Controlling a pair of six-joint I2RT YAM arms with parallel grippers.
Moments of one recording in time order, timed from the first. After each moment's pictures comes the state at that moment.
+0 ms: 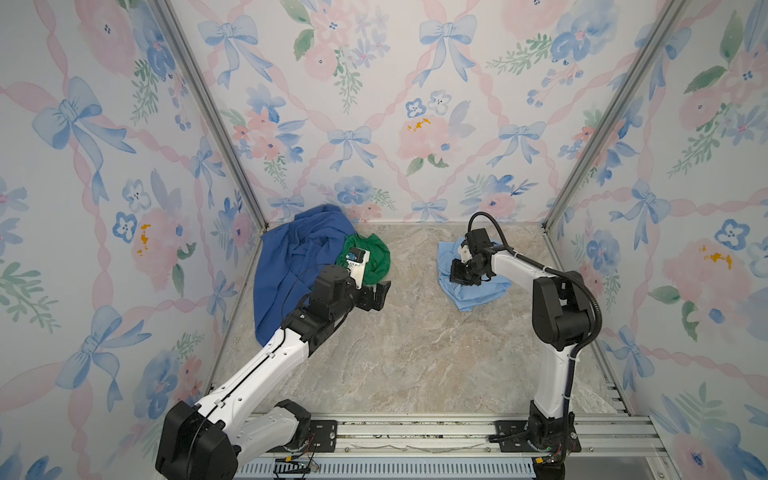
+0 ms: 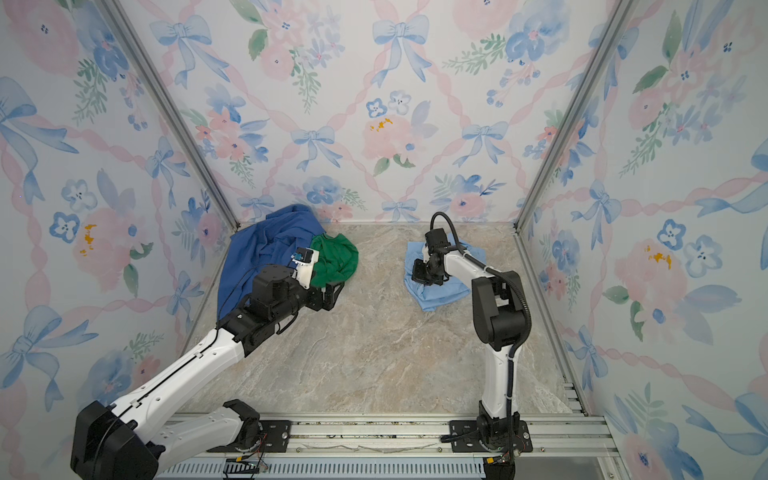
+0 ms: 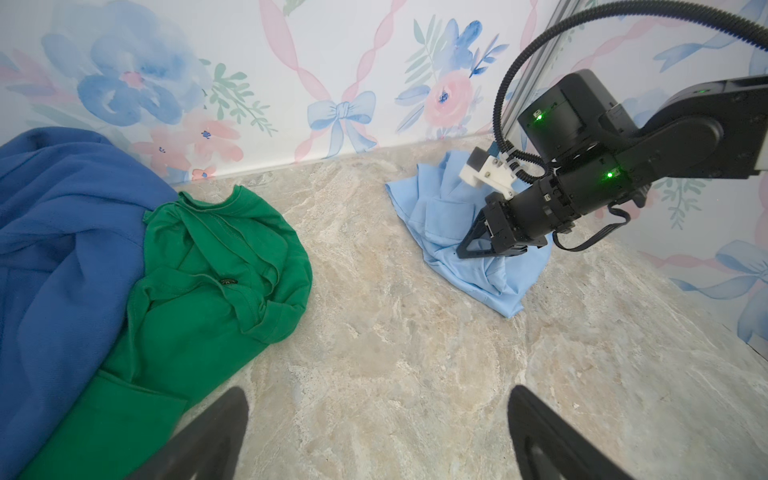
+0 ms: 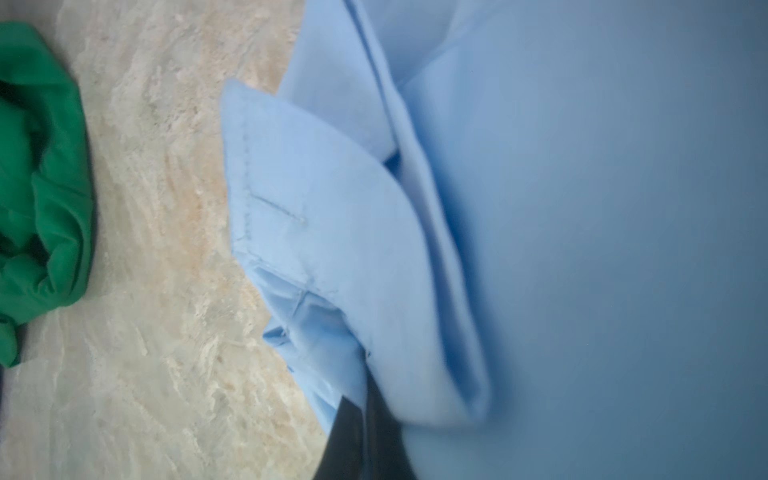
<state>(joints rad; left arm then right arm) -0.50 1.09 0.82 -0.13 0.06 -0.15 0.24 2.07 1.52 -0.59 -0.23 0.40</state>
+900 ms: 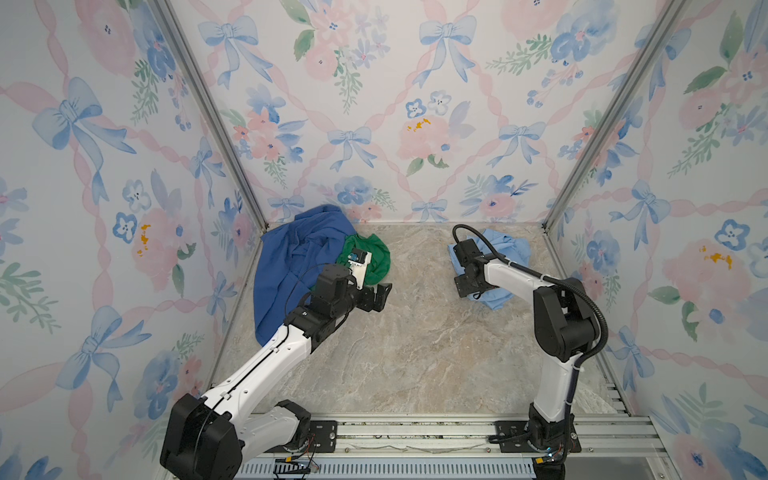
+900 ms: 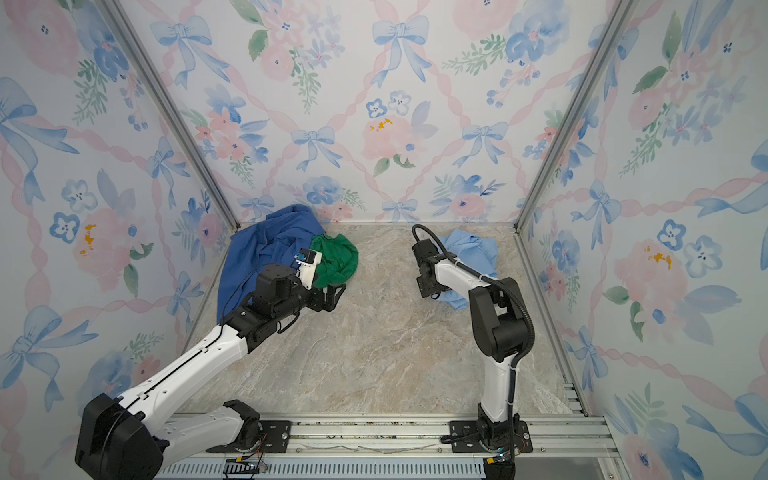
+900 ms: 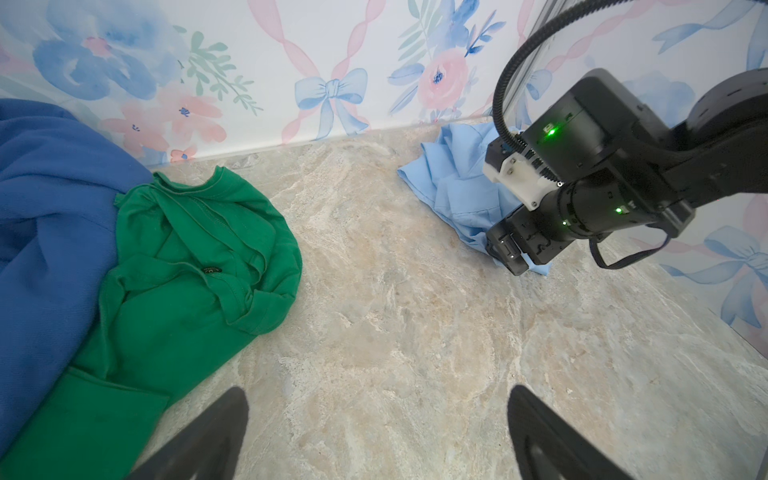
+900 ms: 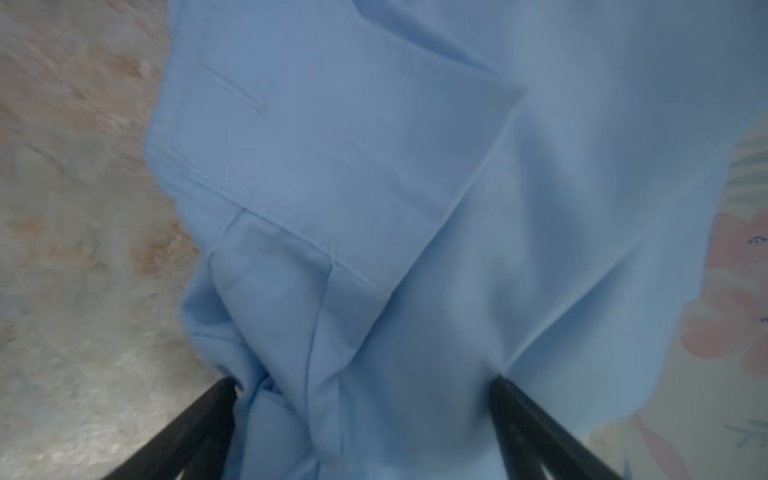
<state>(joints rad) -0.48 1.13 0.82 -0.13 0.11 -0.15 0.34 2.02 1.45 -0.72 0.46 0.11</state>
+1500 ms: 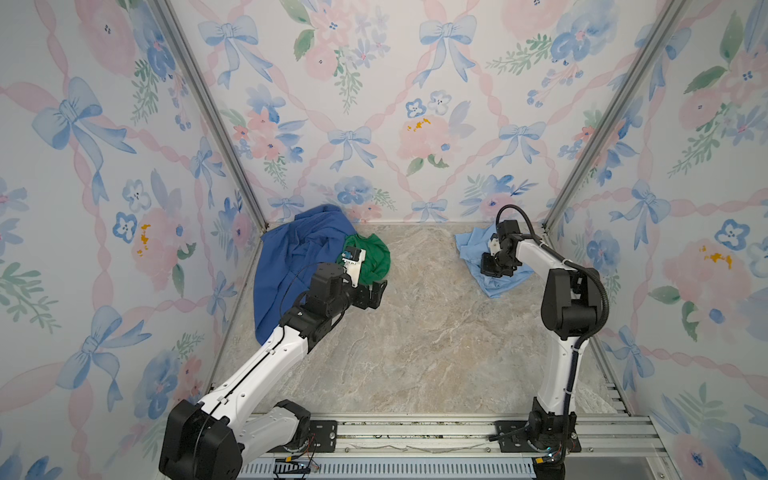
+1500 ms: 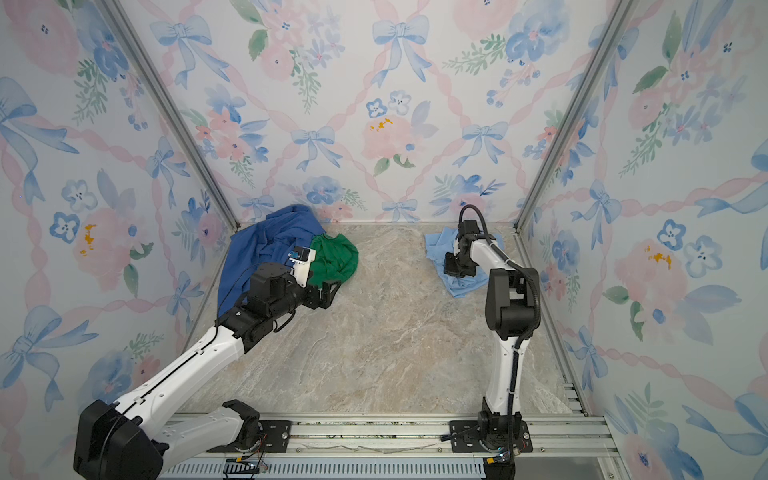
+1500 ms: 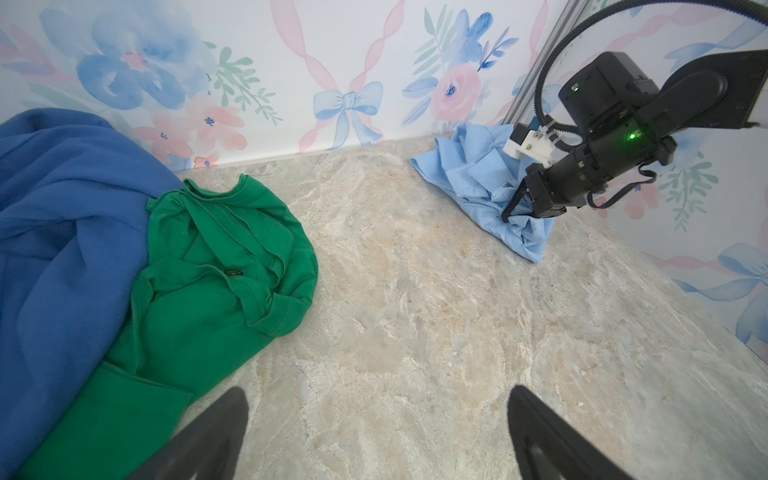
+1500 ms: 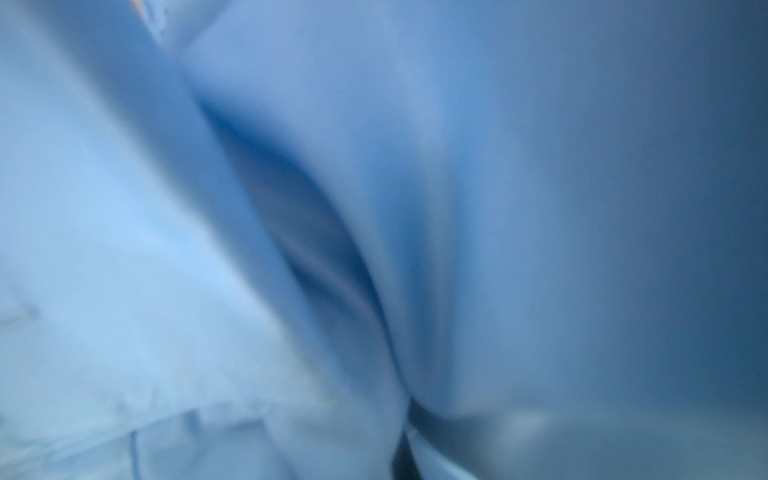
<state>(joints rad) -0.44 1.11 0.82 -0.13 0.11 -0.15 0.02 2.16 1.72 -0.78 -0.22 0.21</state>
